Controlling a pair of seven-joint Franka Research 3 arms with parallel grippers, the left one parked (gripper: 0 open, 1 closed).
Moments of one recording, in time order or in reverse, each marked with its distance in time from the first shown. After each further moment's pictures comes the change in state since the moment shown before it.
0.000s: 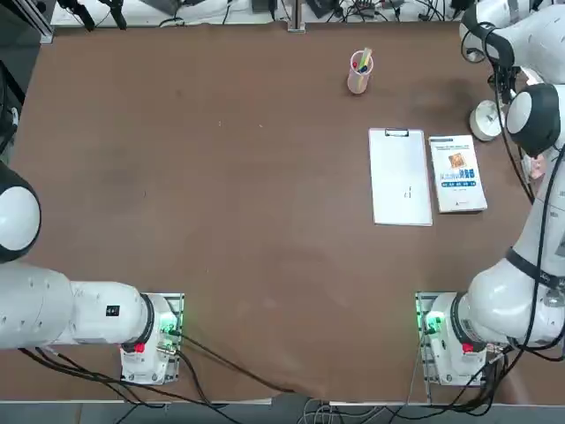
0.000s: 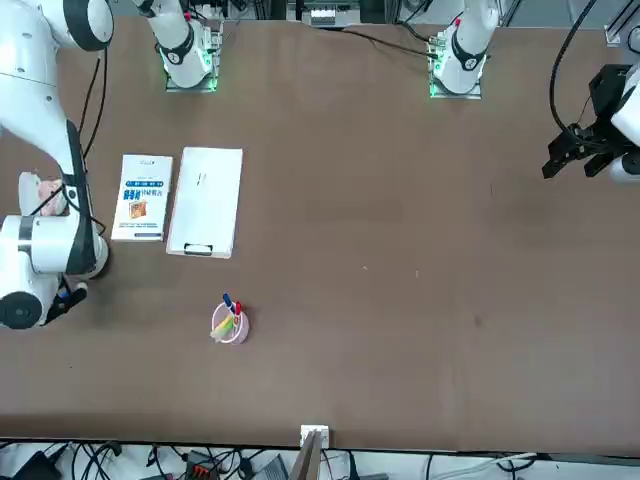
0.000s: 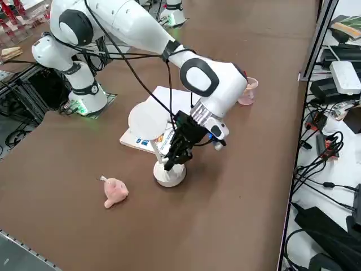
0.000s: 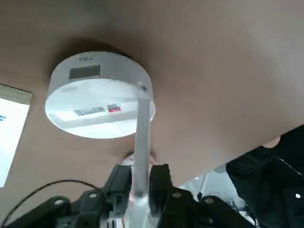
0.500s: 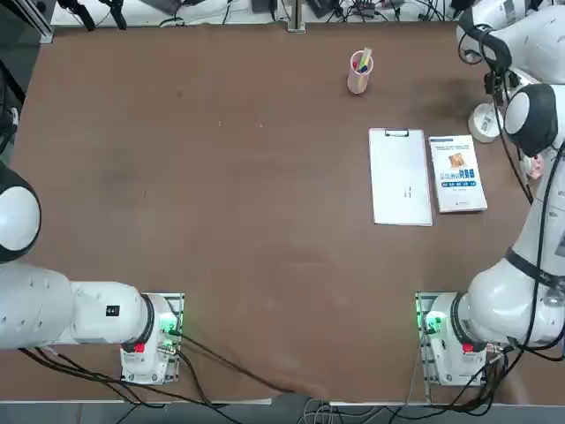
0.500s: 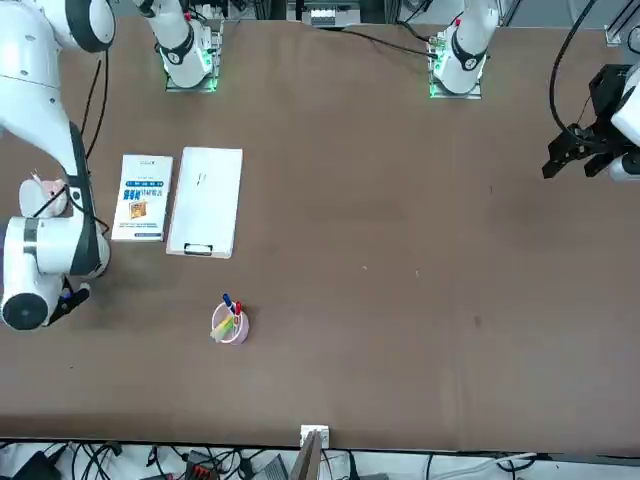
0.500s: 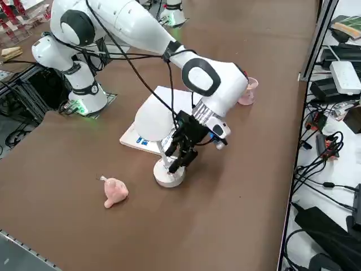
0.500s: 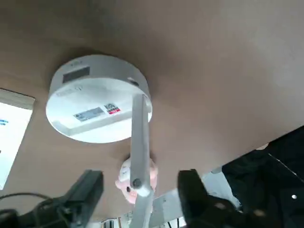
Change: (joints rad) arm 0.021 0.006 0.003 0.005 -0.008 0.011 0.005
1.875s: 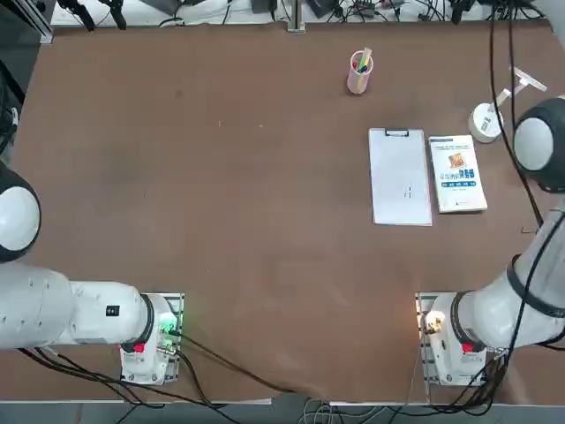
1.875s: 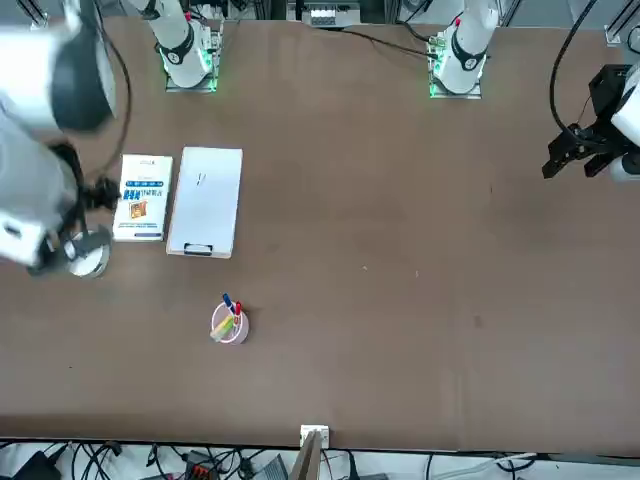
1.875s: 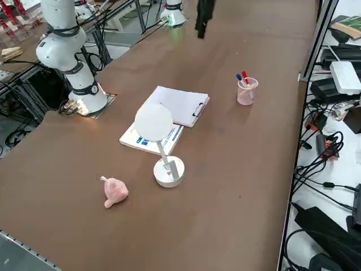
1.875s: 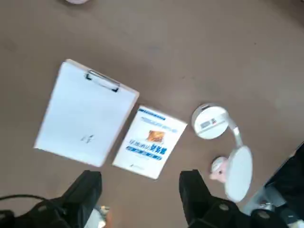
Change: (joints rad) arm 0.318 -0.473 0.009 0.160 0.467 -0.366 0.289
